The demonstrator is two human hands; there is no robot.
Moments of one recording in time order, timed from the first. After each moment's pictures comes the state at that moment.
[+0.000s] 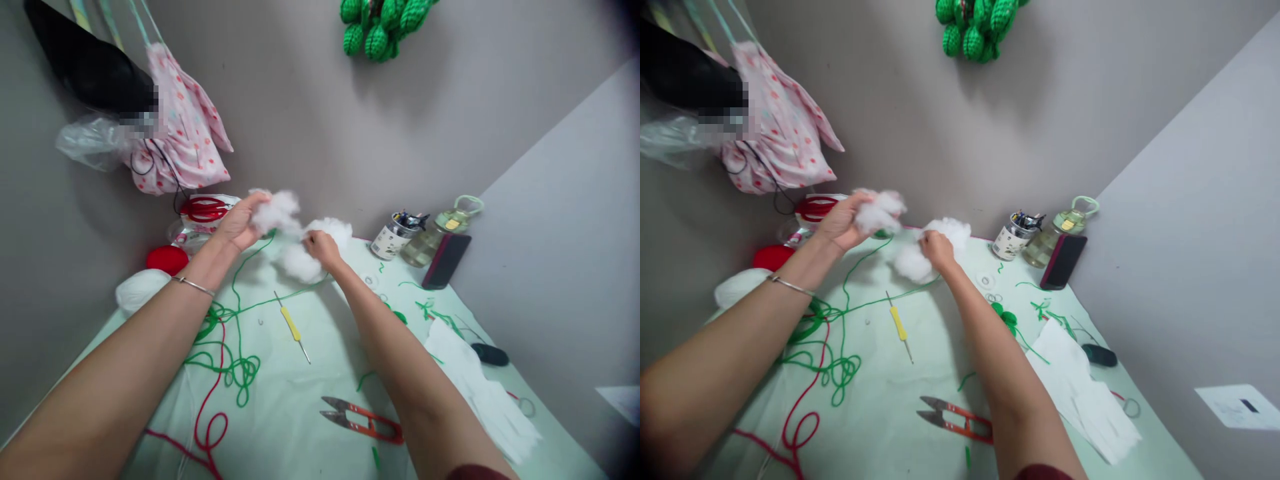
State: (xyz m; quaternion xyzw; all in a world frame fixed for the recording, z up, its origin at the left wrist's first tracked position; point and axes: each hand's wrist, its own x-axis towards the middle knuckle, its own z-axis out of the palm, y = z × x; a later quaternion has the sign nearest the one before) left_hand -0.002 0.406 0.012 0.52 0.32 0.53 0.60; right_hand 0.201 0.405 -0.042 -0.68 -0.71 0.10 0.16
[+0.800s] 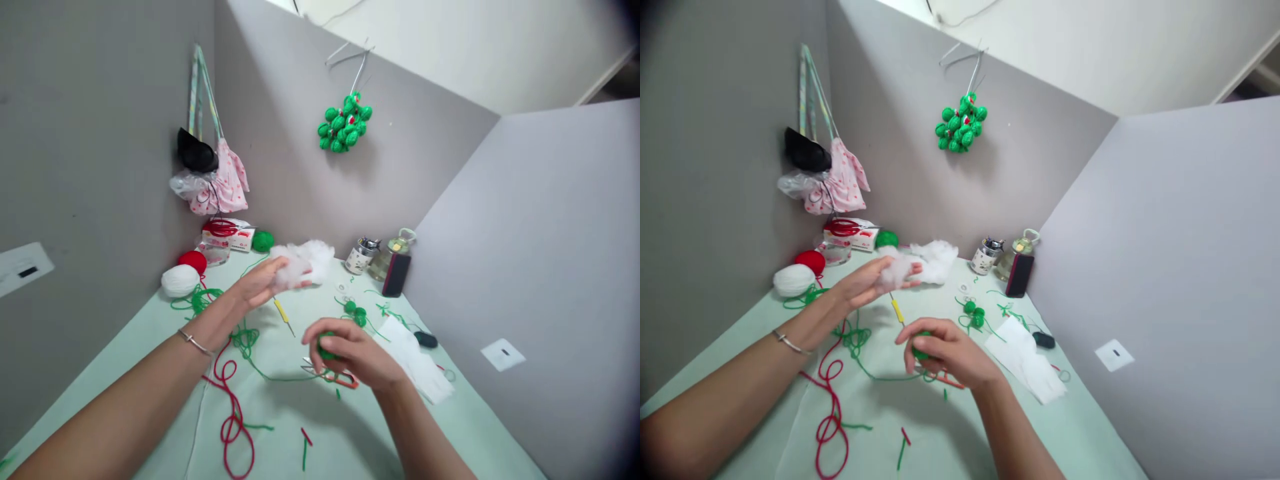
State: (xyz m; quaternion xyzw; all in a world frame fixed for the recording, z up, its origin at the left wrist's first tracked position) left_hand 0.011 0.235 0.034 0.44 0.24 0.47 0.73; right_hand 0.215 0.112 0.038 -0.36 -0.57 0.67 0.31
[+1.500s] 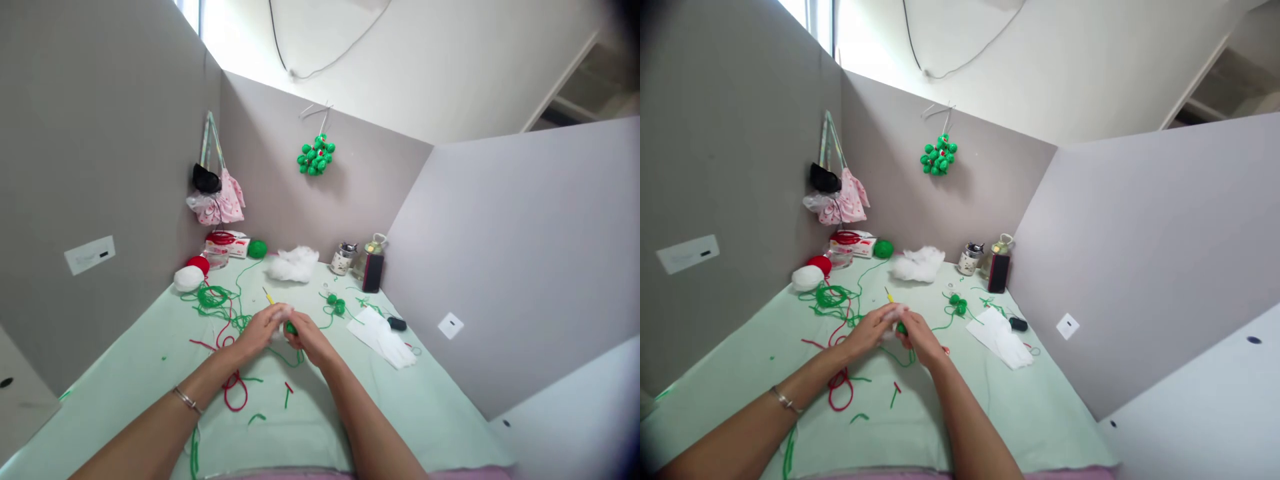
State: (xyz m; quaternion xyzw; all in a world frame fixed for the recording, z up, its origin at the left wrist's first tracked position) left_hand 0.021 0.123 -0.036 0.61 0.36 0.44 0.55; right_hand 0.179 0.100 -0.030 -0.43 -0.51 0.60 0.44
